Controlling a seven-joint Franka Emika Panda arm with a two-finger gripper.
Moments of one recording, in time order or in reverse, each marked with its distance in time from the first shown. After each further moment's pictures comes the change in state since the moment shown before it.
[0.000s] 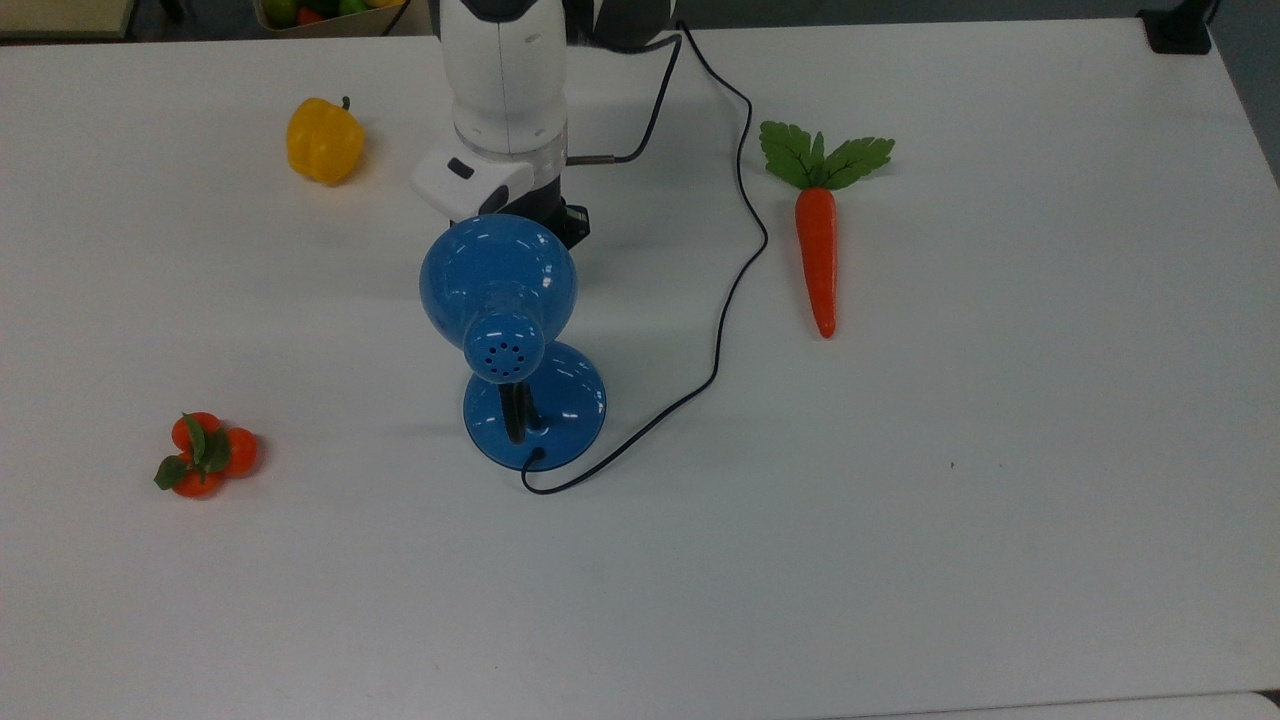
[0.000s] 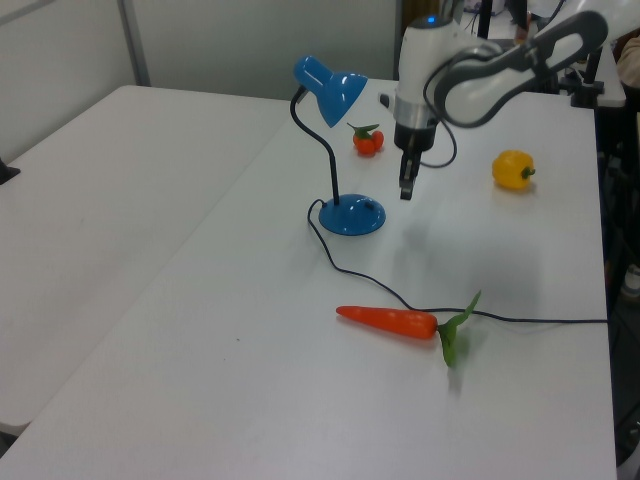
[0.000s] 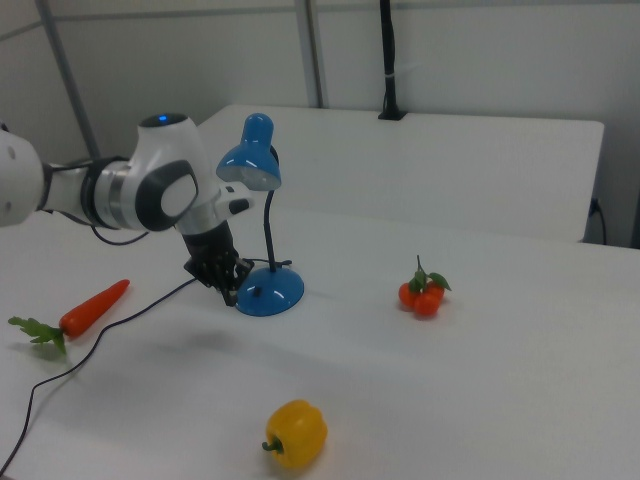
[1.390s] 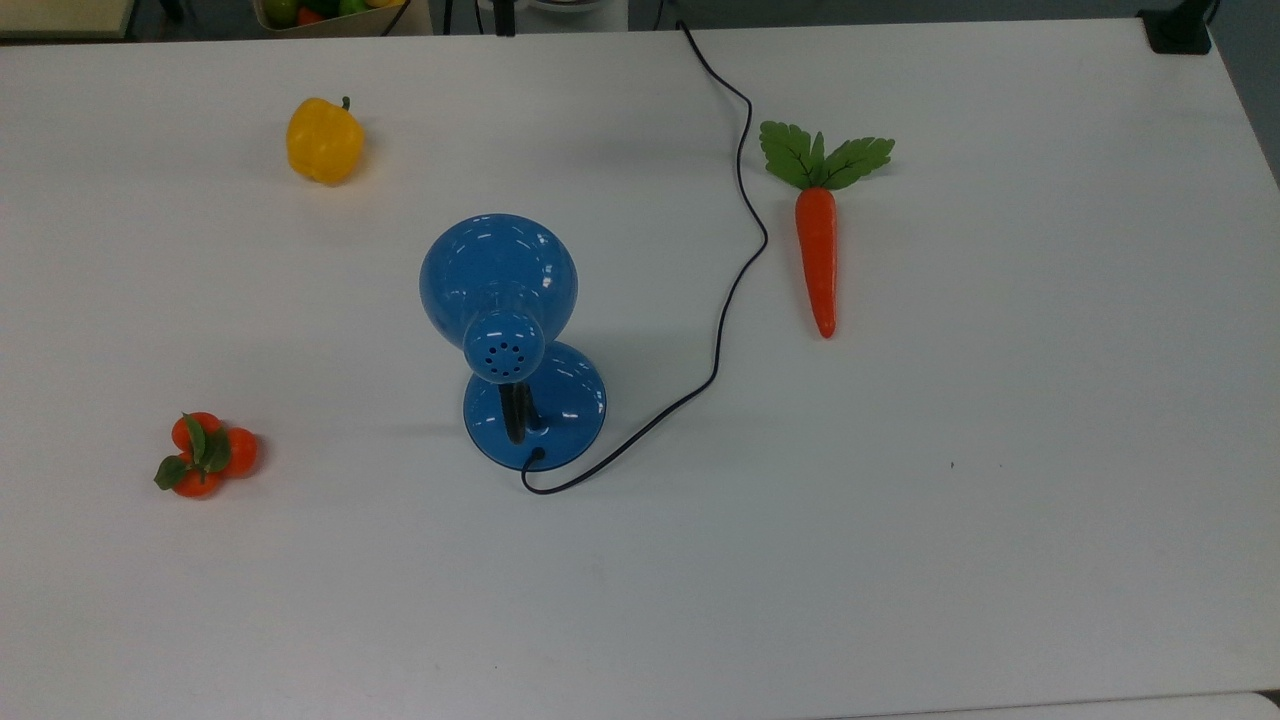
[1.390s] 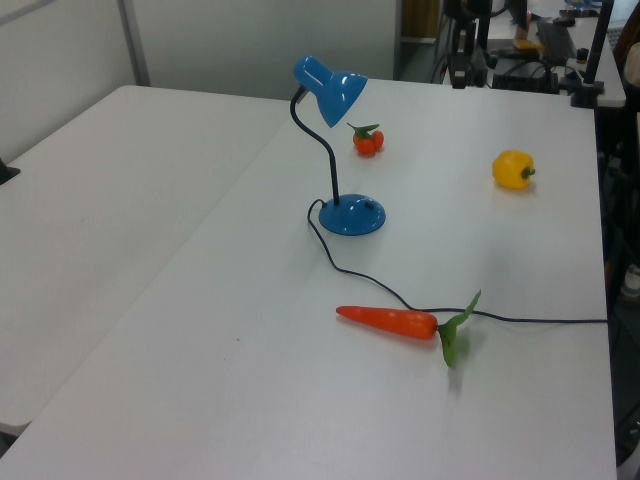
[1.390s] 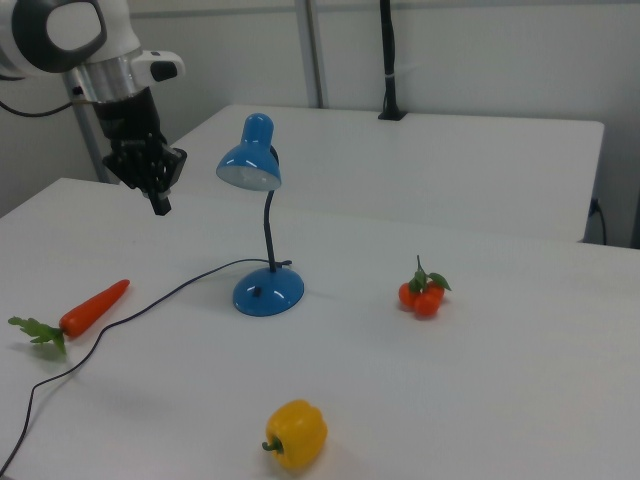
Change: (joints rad) arm 0.024 -0.286 0.000 0.258 0.000 -0.617 0.002
